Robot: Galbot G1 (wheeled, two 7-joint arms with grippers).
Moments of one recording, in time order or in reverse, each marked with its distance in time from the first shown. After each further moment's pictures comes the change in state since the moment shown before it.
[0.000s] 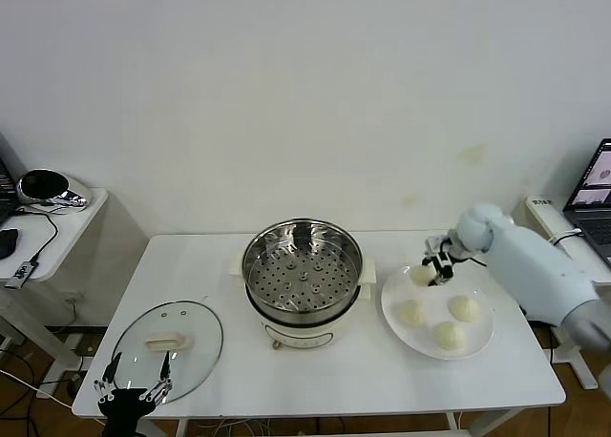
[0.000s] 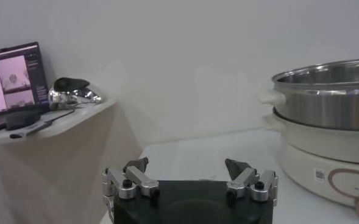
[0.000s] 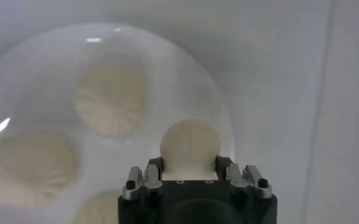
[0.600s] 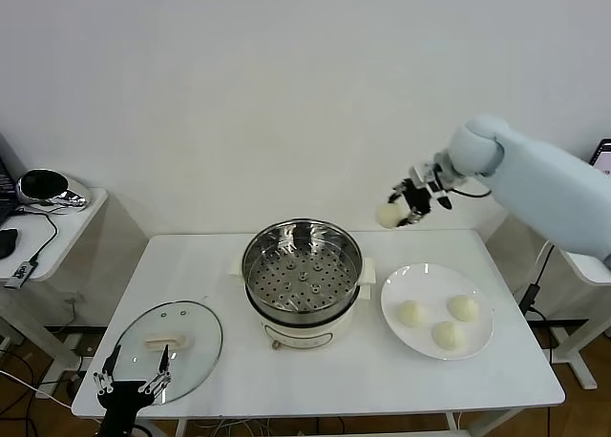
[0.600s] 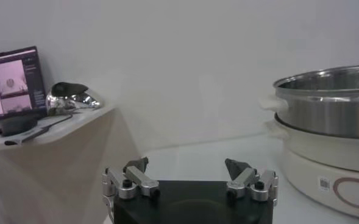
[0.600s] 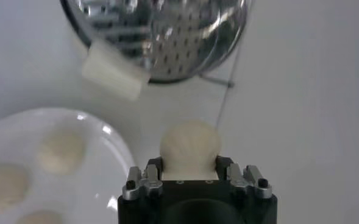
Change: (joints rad) left arm -0.033 0.027 -0.010 0.014 -0.024 0.000 -0.001; right arm 0.402 0.141 -0.352 0.104 0.284 0.125 0.023
